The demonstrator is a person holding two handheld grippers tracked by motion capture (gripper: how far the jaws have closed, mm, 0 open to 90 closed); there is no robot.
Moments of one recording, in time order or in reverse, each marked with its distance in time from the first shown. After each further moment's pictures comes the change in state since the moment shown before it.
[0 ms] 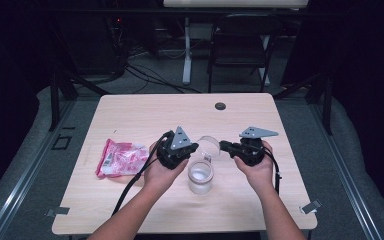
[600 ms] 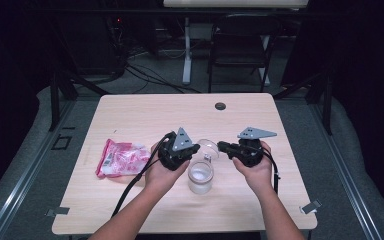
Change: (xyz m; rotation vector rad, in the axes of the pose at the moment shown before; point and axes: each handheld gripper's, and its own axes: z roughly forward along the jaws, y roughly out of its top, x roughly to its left) left arm -0.004 0.000 -0.002 0.001 -0.007 0.006; right arm 0.007 0.002 0.000 -0.007 0.016 -0.011
